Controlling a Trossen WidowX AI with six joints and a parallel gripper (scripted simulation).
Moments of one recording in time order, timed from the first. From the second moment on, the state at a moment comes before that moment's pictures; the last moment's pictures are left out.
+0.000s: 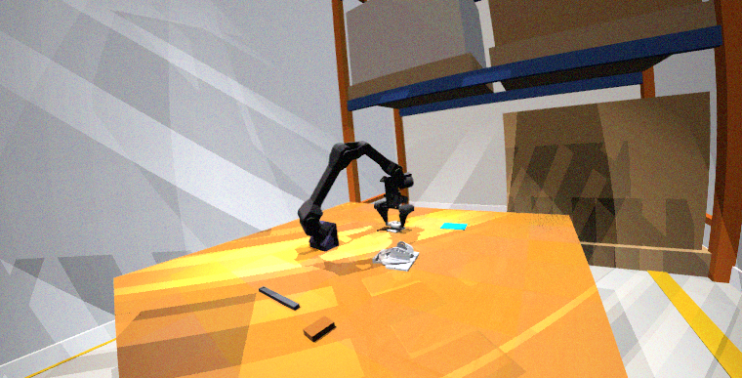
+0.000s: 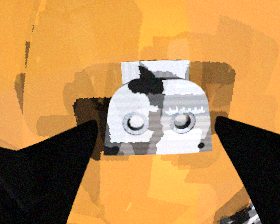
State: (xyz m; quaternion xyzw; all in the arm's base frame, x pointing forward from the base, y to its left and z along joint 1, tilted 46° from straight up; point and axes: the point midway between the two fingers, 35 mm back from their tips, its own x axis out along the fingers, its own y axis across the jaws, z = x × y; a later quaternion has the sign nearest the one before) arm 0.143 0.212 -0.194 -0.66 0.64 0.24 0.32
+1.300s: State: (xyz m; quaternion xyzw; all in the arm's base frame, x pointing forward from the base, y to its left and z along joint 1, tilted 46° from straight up) arm 0.143 0.205 -0.200 -0.66 0.64 0.24 0.31
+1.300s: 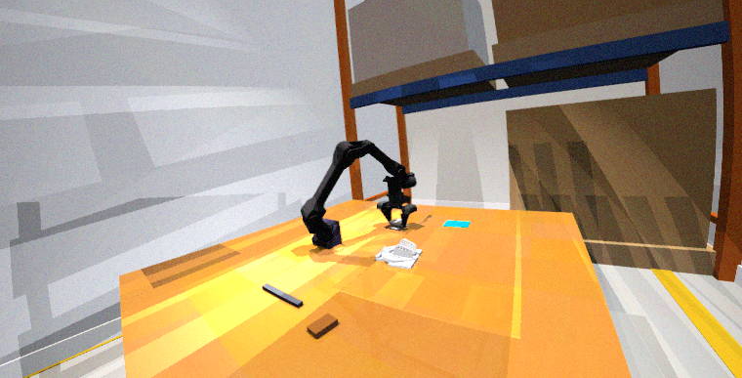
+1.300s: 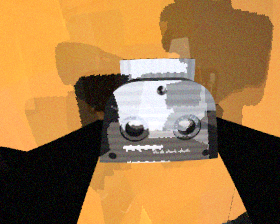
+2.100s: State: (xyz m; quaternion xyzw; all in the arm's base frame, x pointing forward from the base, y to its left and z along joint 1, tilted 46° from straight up) arm 0.141 0.225 -0.179 -0.67 0.64 0.24 0.31
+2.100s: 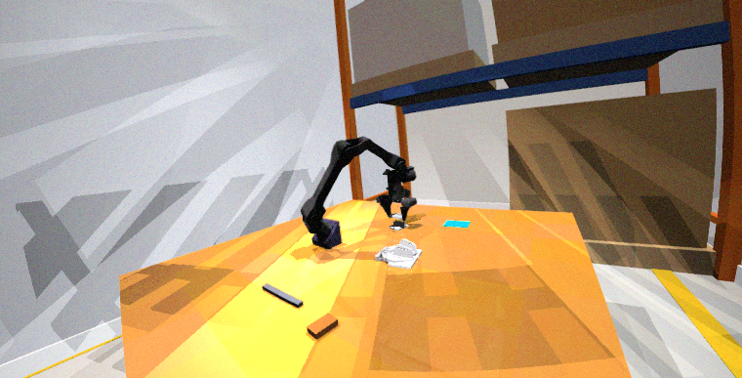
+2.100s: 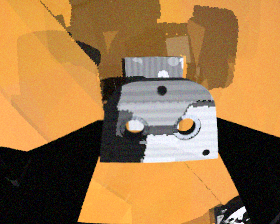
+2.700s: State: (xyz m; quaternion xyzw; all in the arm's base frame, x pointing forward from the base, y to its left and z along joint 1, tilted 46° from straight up) arm 0.138 0.253 -0.149 -0.67 0.63 0.24 0.31
